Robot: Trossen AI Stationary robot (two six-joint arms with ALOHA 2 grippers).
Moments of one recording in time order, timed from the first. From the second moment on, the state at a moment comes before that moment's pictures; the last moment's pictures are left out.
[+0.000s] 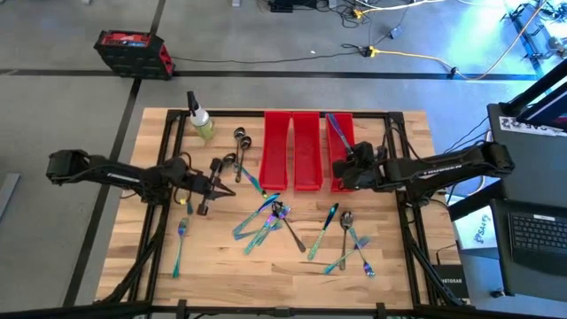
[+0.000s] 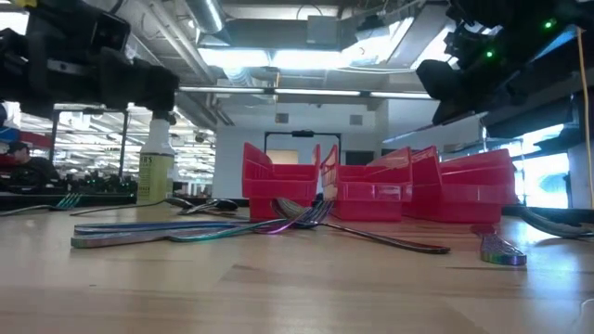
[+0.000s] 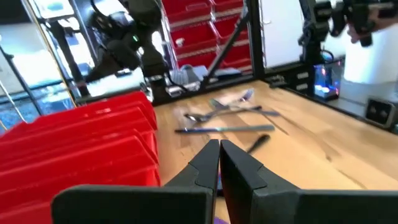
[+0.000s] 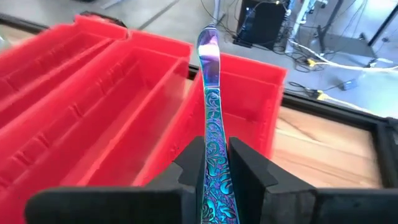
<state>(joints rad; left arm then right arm) 0.11 0.89 0.01 0.86 0.33 0.22 0.08 1.13 0.69 -0.66 0.98 1.00</state>
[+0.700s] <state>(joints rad) 0.09 0.22 0.11 -0.06 0.16 0.34 0.08 1.14 0.69 -0.72 0.98 1.06</state>
